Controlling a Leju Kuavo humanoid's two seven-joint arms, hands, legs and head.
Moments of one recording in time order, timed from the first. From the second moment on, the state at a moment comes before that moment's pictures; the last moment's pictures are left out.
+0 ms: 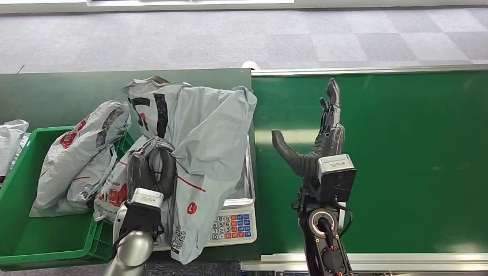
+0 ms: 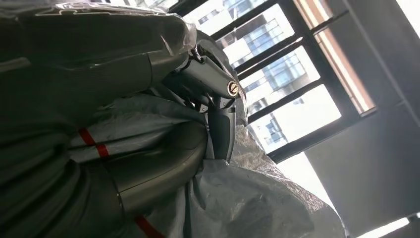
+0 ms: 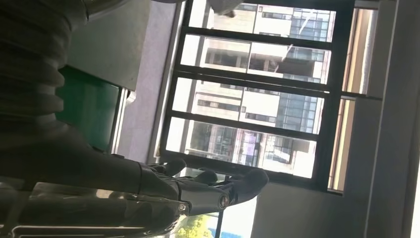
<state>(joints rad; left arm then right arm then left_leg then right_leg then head) -0.13 -0.16 -0.23 -1.63 -0.50 0.32 -0.41 -0.27 0.24 0.31 -1.40 0.36 -0.29 -0.49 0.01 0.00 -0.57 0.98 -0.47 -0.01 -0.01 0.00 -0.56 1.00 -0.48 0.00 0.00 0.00</state>
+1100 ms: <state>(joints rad) -0.18 -0.08 -0.26 -1.94 -0.52 0.64 -0.49 -0.25 0.23 0.18 -1.20 0.28 -0.26 -0.55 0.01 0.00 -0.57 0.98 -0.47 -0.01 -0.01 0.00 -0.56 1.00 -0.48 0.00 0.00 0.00</state>
